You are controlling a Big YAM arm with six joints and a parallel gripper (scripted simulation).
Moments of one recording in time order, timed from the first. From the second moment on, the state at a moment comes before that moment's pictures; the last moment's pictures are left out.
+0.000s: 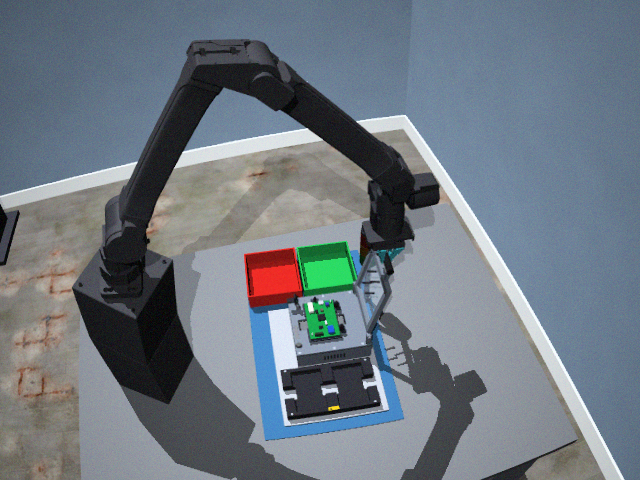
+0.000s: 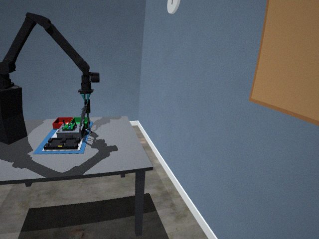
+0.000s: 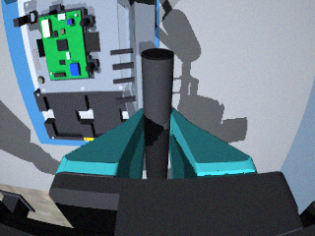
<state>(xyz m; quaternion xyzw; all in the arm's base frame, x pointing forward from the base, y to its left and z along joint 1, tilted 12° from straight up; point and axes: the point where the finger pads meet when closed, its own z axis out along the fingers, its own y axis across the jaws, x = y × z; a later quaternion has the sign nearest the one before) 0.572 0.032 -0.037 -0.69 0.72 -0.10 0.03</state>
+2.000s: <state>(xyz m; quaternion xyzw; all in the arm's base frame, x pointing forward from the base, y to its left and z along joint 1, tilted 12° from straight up) 0.499 0.035 -0.044 -0.68 0.72 -0.11 0.04</state>
